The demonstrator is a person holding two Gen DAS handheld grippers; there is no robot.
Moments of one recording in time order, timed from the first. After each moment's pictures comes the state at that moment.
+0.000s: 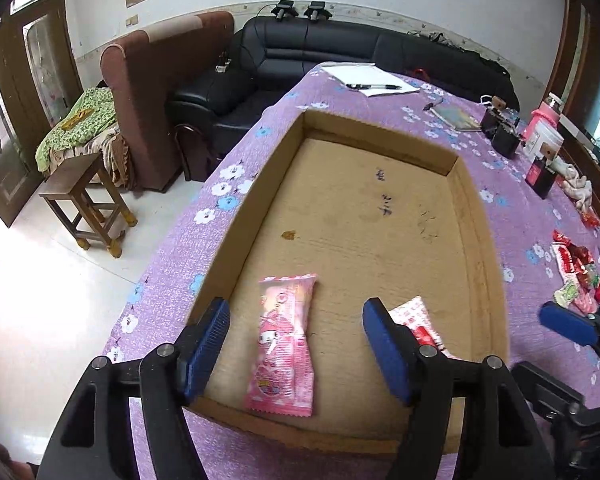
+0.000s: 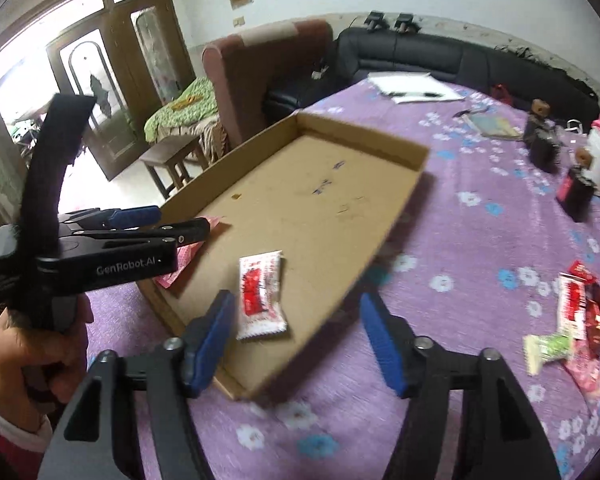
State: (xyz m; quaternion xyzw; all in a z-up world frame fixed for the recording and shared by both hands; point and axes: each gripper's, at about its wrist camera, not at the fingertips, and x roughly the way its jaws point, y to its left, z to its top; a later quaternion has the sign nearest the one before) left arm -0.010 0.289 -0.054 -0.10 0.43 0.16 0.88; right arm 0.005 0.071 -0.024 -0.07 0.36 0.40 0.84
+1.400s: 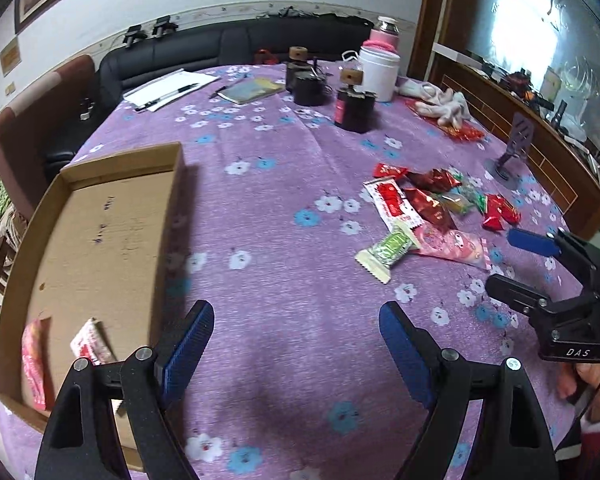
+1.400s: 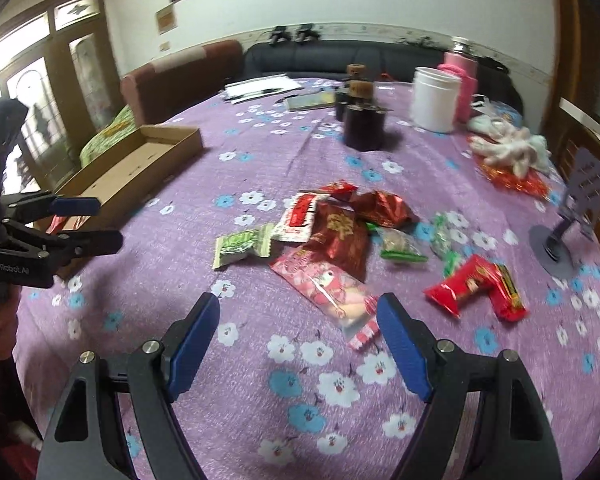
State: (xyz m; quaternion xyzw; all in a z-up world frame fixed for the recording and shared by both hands) left arm 0.044 0.068 -0.048 -0.01 0.45 -0.03 0.89; right arm 0.066 -0.174 -0.063 -0.06 0.35 0.30 0.89
